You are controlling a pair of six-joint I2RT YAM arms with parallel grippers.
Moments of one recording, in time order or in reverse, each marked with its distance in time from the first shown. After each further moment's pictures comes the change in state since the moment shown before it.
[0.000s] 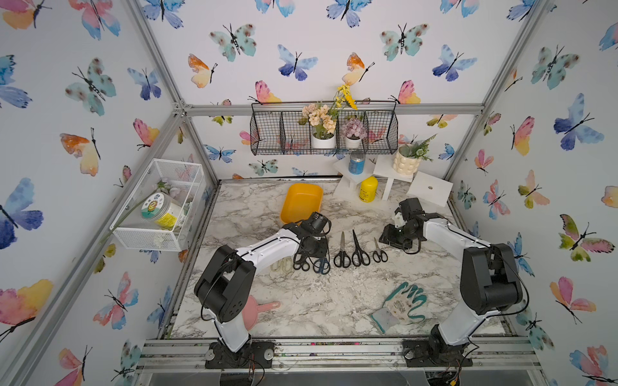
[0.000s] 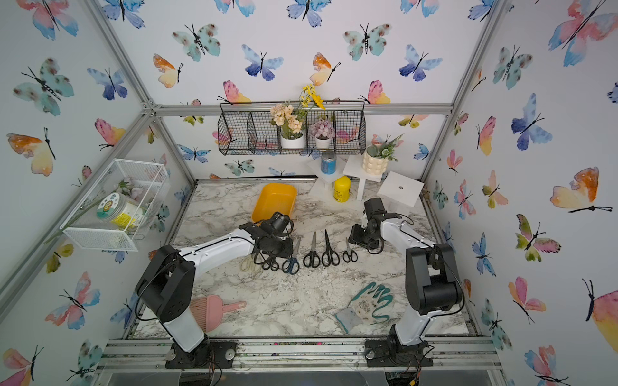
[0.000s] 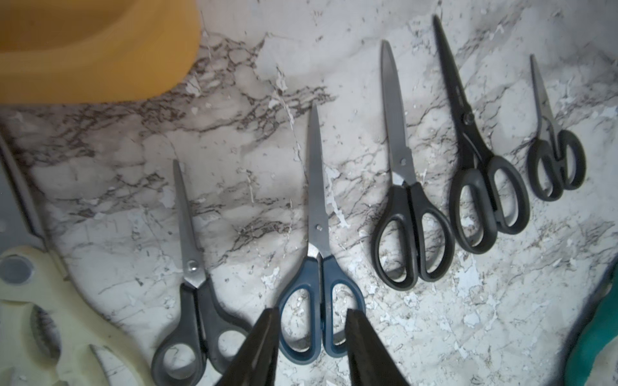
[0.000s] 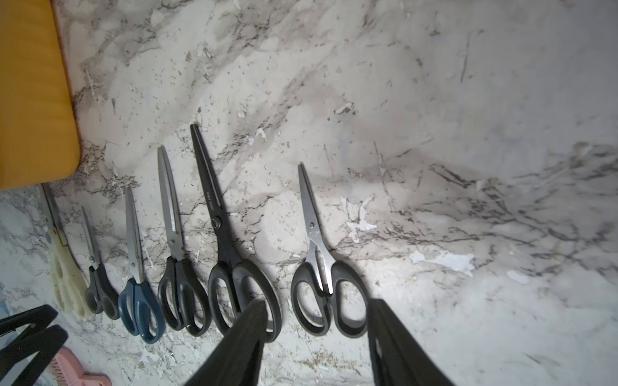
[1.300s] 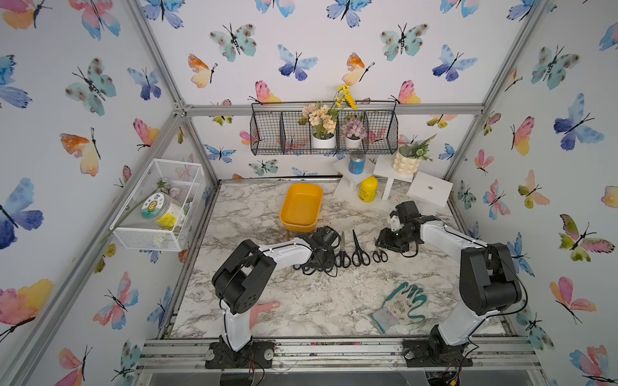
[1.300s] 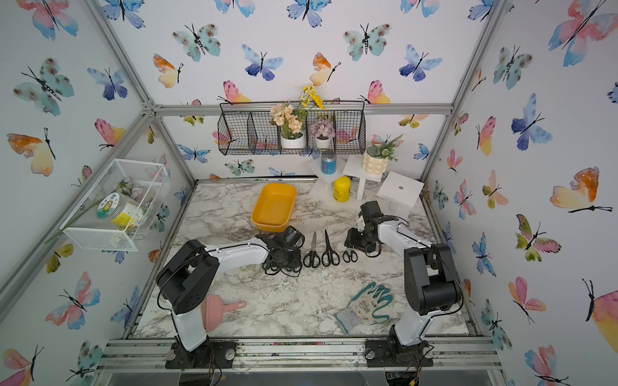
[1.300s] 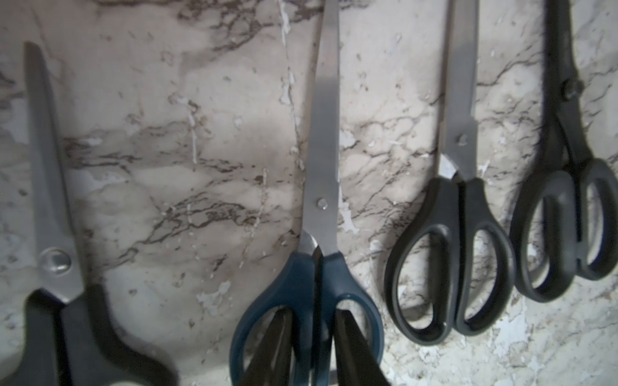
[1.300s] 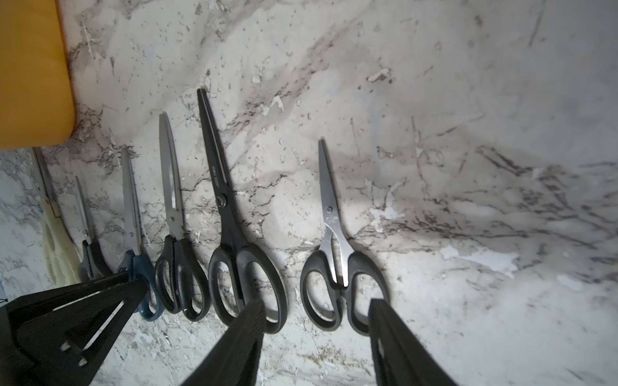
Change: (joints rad) left arm -0.066 0.128 -0.051 0.127 -0.050 -0.229; right arm 0.014 0.000 -0.036 0.016 -0.031 -0.037
